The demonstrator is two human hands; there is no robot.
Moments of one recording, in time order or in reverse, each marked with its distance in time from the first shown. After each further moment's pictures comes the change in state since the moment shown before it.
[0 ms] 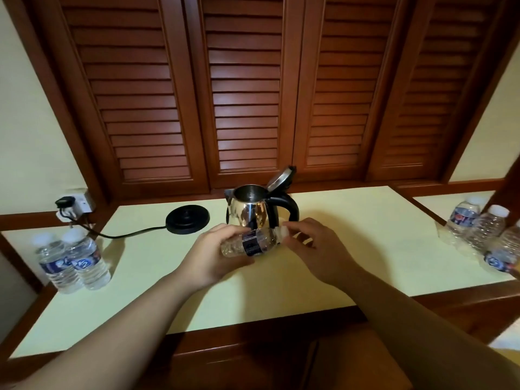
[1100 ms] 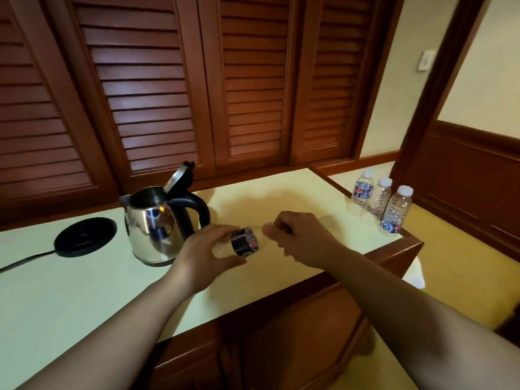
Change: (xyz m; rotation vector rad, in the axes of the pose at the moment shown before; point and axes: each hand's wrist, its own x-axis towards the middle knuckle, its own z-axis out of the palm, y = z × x) left_hand 0.054 0.087 0.121 -0.045 -0.148 0.086; right_hand -0.043 0.059 -0.125 -0.193 -0.050 0.244
